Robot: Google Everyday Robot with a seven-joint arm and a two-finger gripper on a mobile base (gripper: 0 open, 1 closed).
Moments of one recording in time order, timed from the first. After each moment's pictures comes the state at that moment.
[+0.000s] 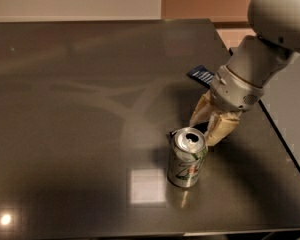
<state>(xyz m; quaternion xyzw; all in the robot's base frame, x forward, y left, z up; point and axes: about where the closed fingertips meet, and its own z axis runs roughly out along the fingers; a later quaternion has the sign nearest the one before) 0.445 -0.126 0.847 -0.77 0.60 0.18 0.11</state>
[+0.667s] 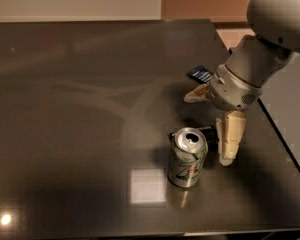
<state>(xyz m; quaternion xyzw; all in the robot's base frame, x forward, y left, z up) 0.449 -0.123 0.848 -0.77 0.60 0.17 0.12</state>
